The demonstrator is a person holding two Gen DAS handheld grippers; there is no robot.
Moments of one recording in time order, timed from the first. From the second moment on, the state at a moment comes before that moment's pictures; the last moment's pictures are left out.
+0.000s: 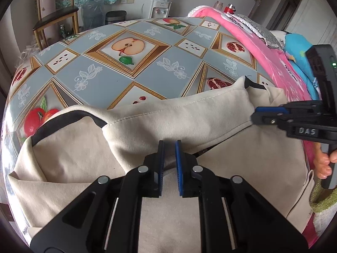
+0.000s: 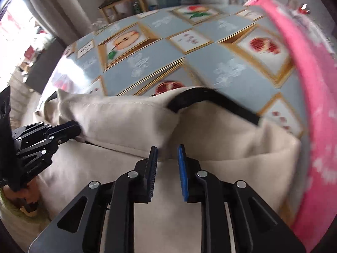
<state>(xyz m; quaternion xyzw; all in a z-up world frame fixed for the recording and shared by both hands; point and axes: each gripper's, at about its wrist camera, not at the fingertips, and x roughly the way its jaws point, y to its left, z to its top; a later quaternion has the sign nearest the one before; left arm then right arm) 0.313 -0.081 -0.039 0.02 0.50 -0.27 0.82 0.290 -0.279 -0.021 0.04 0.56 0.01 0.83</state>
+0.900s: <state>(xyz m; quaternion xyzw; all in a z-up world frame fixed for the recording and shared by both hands) 0.333 -0.061 -0.037 0.00 0.48 -0.24 0.84 0.293 -0.243 -0.022 0.09 0.47 0.07 0.88</state>
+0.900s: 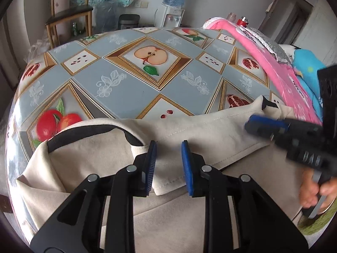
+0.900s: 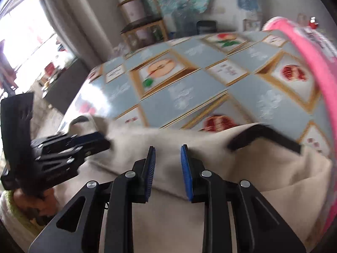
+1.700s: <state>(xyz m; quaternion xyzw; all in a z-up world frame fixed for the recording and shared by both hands) 0.289 -0.044 0.009 0.03 0.48 -0.21 0.85 0.267 -0.223 0.011 0.08 0.49 0.10 0.86</state>
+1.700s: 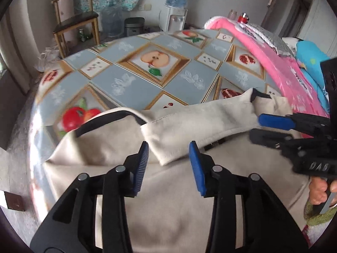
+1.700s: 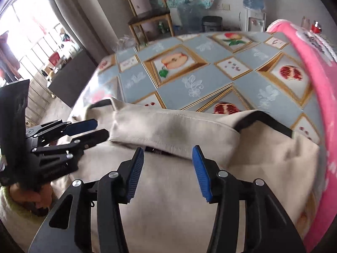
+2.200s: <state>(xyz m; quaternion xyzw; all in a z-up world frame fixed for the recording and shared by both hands) 0.086 0.085 0.046 -0.04 0.43 -0.10 0.89 0.083 -0.217 0.035 0.10 0.50 0.18 0.84</state>
